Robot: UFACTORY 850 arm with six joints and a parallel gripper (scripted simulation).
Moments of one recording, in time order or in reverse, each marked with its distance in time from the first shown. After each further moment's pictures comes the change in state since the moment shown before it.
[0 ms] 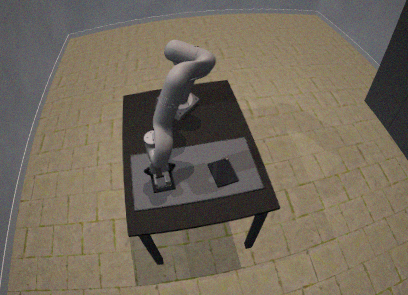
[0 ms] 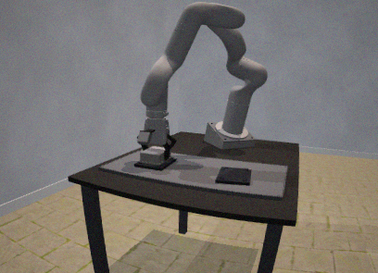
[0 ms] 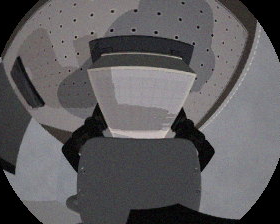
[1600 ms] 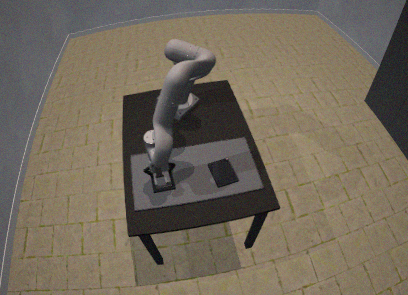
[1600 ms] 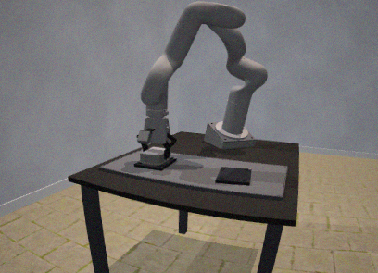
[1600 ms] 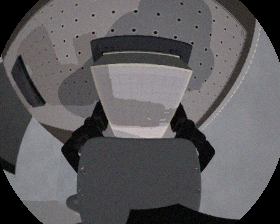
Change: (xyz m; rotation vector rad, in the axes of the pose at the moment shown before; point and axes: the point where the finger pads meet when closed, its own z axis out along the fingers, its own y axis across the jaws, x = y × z) arm 0.000 0.000 -0.004 0.000 0.001 0.000
